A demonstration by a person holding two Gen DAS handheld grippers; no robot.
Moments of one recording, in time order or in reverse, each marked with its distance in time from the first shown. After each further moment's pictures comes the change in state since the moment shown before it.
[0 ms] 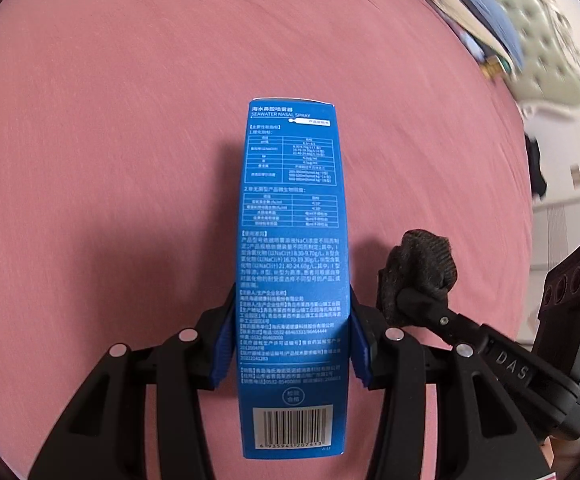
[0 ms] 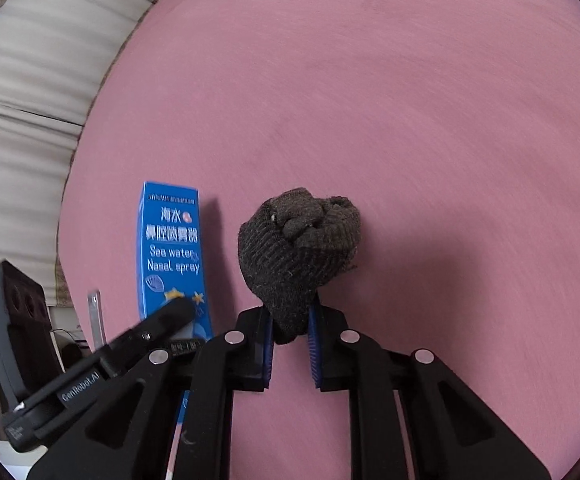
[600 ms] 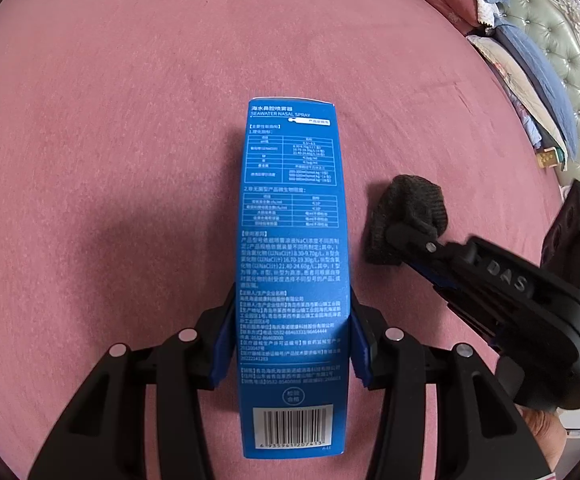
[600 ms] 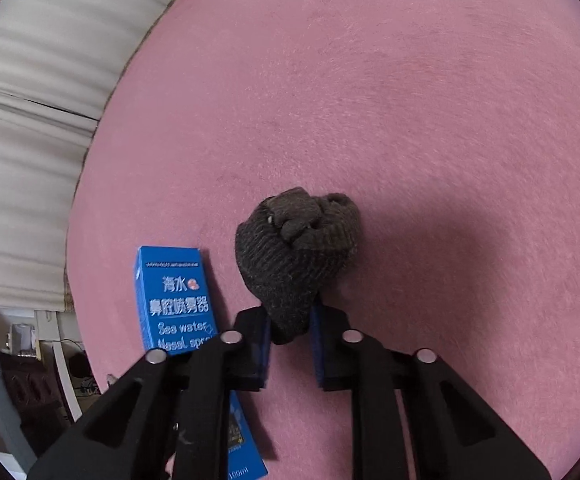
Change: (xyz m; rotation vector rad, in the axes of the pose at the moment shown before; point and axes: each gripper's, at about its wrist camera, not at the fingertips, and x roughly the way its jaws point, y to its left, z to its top) left arm 0.009 0.067 0.162 -0.193 -0.128 0.097; right arm 0.132 0.124 0.174 -0.113 0.014 0.070
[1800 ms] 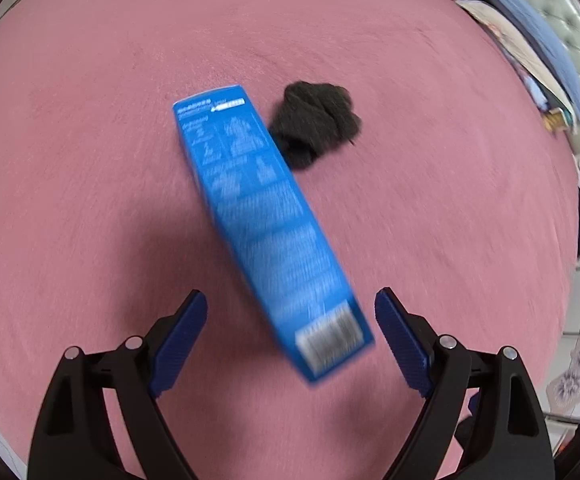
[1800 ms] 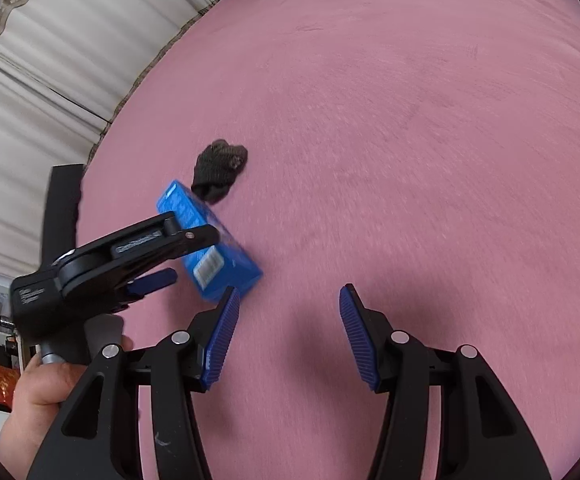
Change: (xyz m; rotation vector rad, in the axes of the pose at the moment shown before) left arm 0.008 -0.093 -0.052 0.029 0.052 0.108; right arm -0.147 -0.070 -0.101 -0.091 -0.127 -0.063
